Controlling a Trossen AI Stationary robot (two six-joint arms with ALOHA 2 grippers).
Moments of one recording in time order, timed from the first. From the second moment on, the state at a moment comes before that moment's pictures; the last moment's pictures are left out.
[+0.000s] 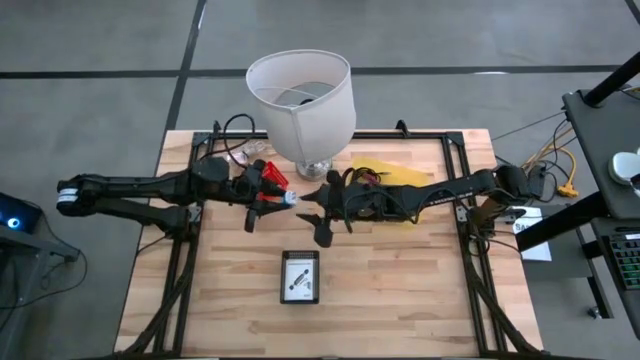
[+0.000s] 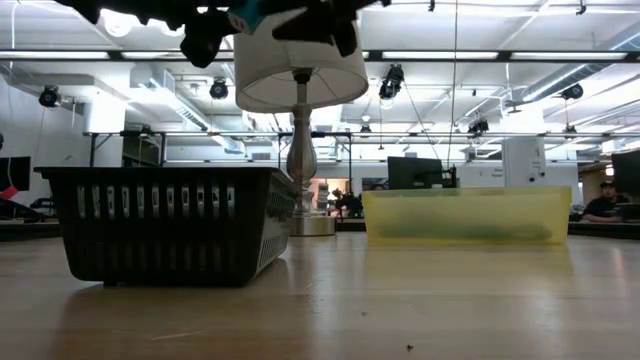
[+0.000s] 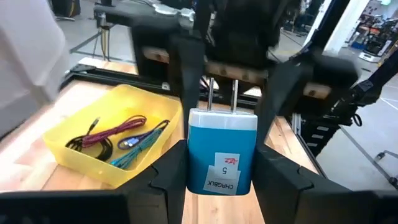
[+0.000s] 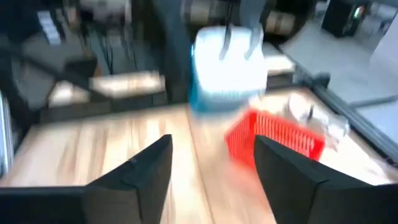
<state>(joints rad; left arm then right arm) 0.10 0.90 0.71 0.02 0.17 -0.18 0.10 1.70 1.30 0.11 0.25 0.18</state>
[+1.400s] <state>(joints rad) 0.27 1.11 0.71 -0.69 -0.39 -0.41 0.11 1.66 1.30 -0.28 0.22 0.15</state>
